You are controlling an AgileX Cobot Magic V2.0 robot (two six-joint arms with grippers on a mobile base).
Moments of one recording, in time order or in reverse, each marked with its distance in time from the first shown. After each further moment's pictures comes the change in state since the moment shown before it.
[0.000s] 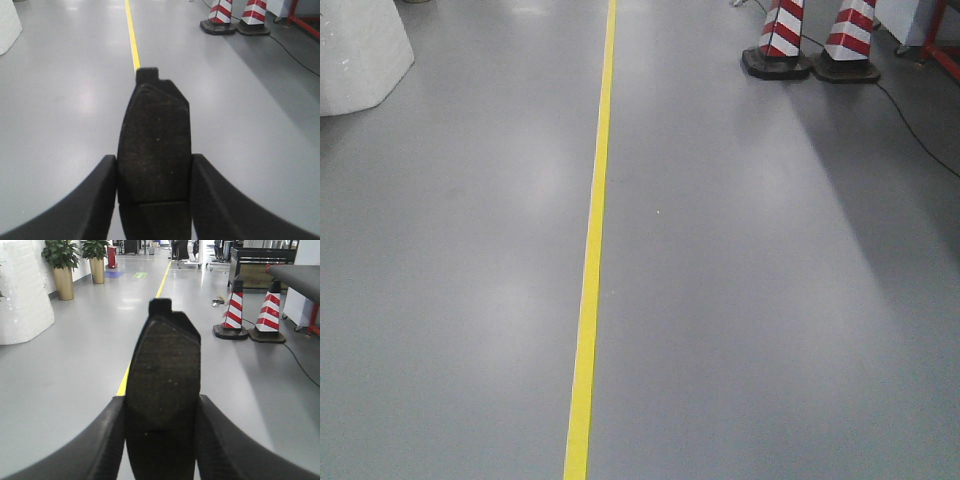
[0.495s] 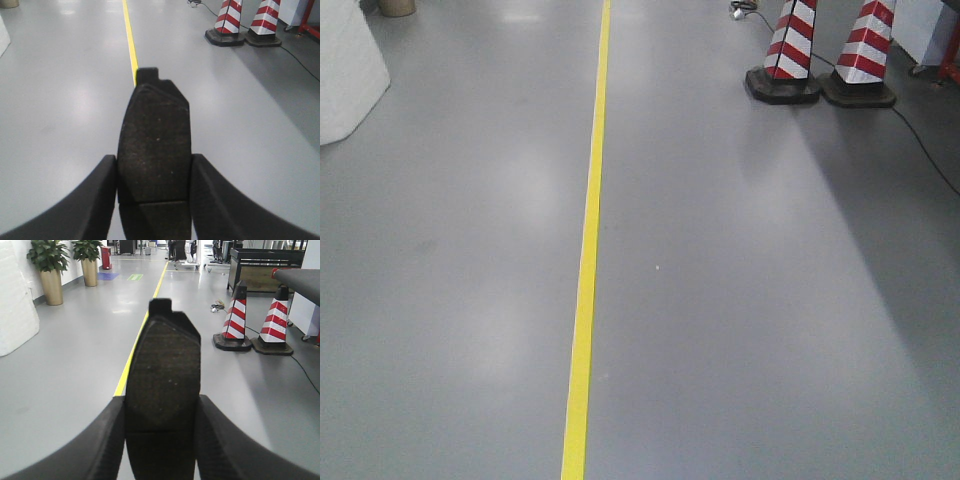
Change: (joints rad) left arm 0.000 0.000 0.000 0.000 0.001 0.000; right arm 0.000 0.000 0.000 0.000 0.000 0.000
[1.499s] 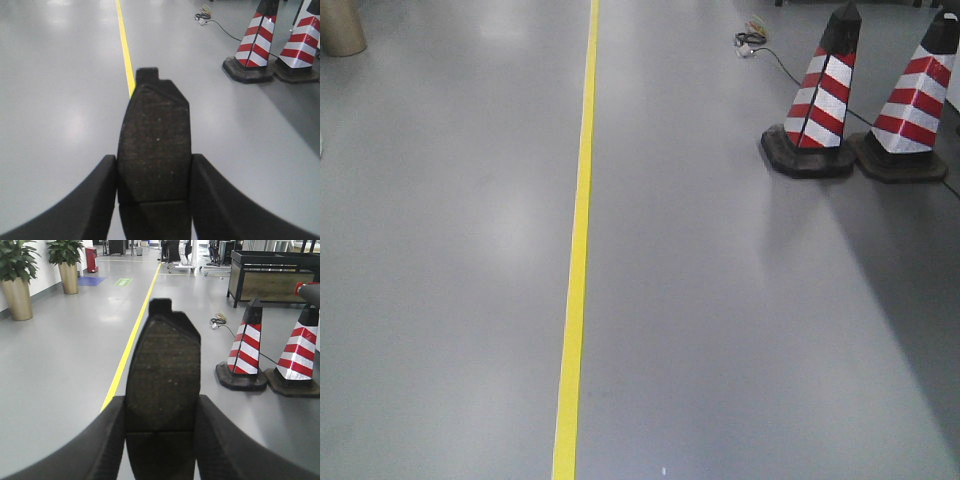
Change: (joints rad) left arm 0.000 0.000 0.000 0.000 0.000 0.000; right arm 0.000 0.000 0.000 0.000 0.000 0.000
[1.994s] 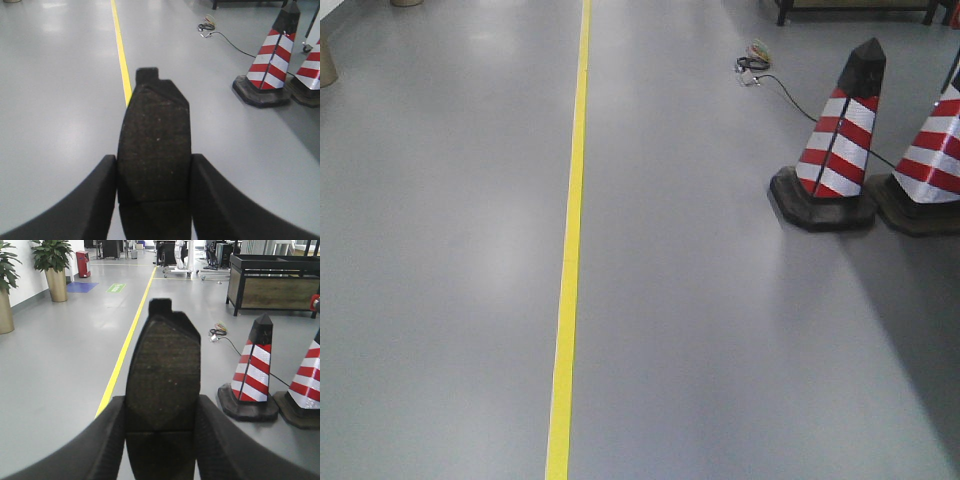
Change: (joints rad) left arm 0.000 0.000 0.000 0.000 0.000 0.000; right arm 0.000 0.000 0.000 0.000 0.000 0.000
